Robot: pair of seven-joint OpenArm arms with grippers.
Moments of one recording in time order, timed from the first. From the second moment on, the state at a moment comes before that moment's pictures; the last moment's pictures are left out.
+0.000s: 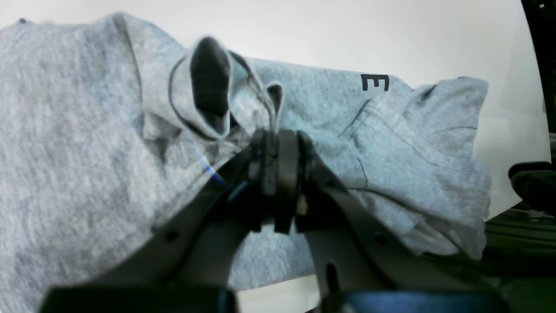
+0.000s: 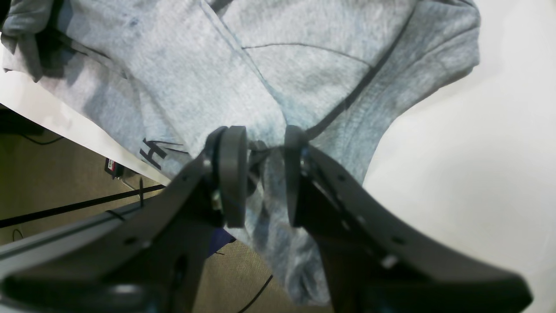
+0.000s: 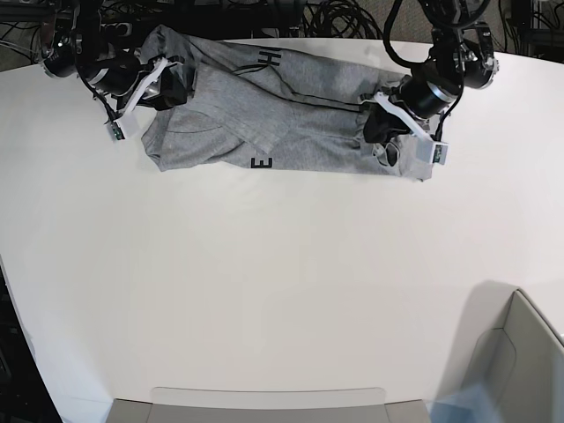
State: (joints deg) left arm 23.4 -6.0 -15.3 115.1 -40.6 -13.9 60.7; right arm -29.6 18.1 14.9 119.9 47.3 18.1 -67.4
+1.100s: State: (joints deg) left arm 20.9 -5.6 -14.1 109.6 -29.0 -14.1 58.9; right arm -29.4 18.1 14.9 119.9 47.5 18.1 -67.4
